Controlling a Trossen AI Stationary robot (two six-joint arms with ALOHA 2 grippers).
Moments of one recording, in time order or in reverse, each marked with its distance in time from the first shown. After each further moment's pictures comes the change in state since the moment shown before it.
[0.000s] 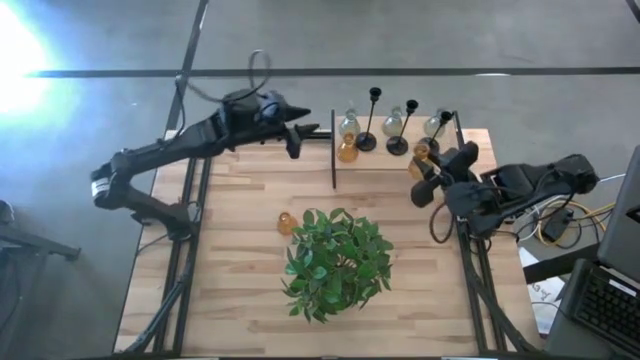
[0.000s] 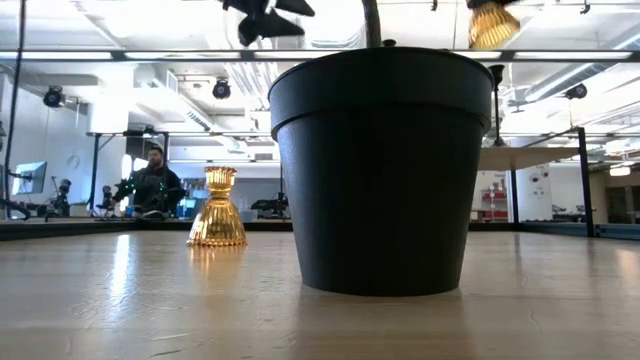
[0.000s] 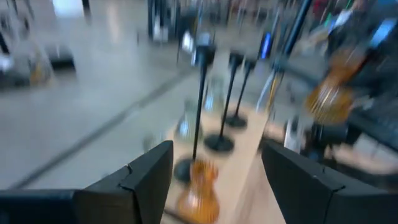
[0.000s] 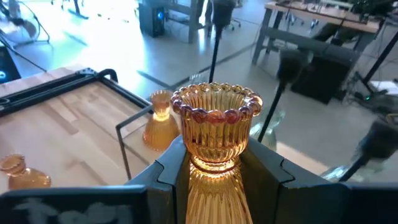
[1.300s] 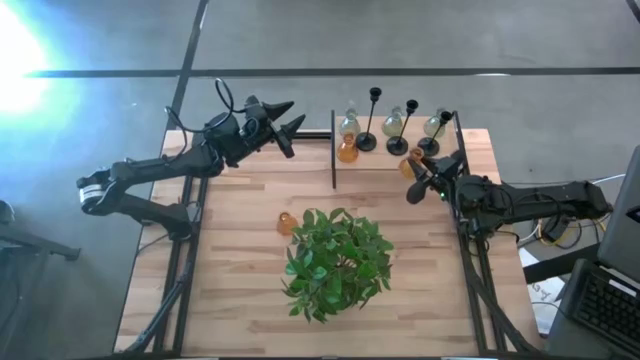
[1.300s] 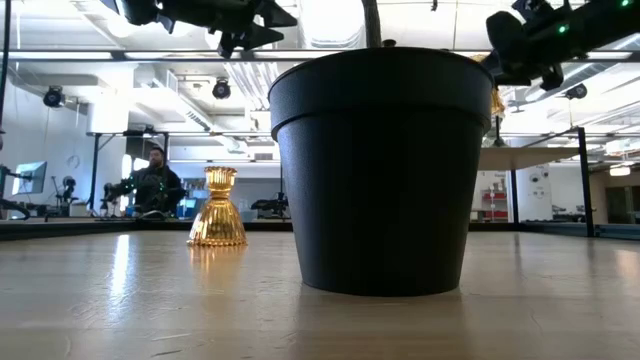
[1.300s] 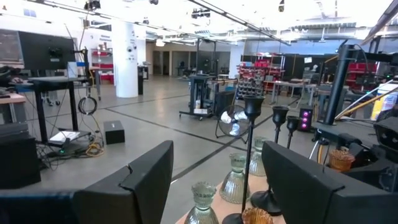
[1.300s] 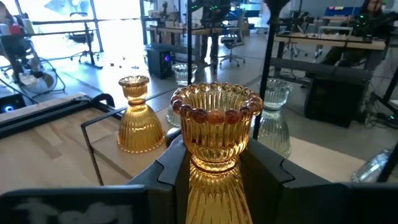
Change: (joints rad) left arm 0.006 -0.127 -0.424 0.662 -0.192 0.093; right arm -0.298 -0.396 -0.788 1.039 -0.222 -0.523
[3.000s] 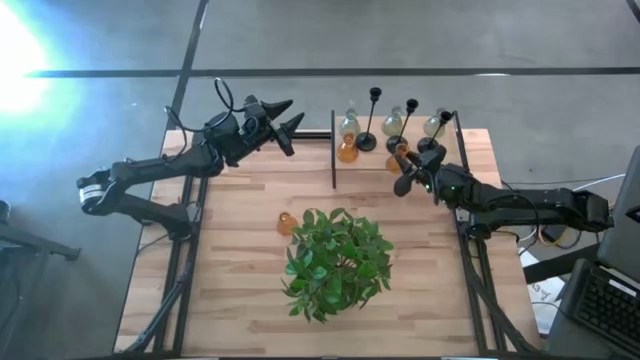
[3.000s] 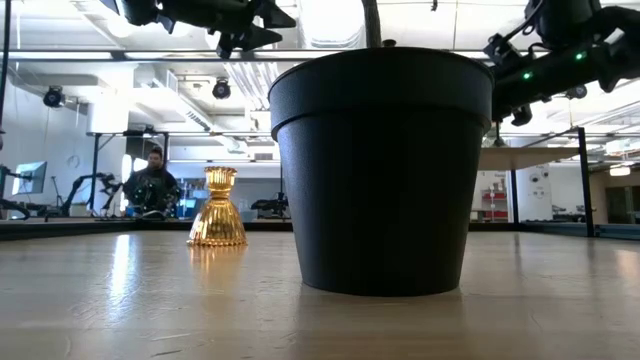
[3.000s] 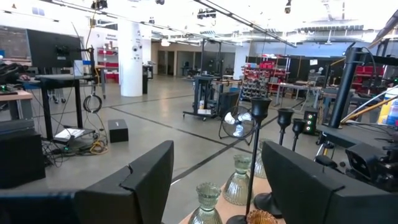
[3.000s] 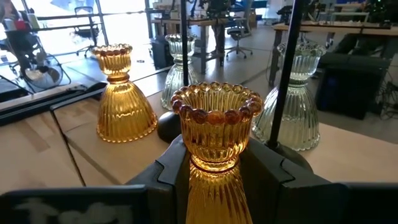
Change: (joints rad) left arm 0.005 0.000 0.001 0.000 -0.017 -0.014; right arm -0.310 0.225 -0.125 0.354 -0.336 -0.019
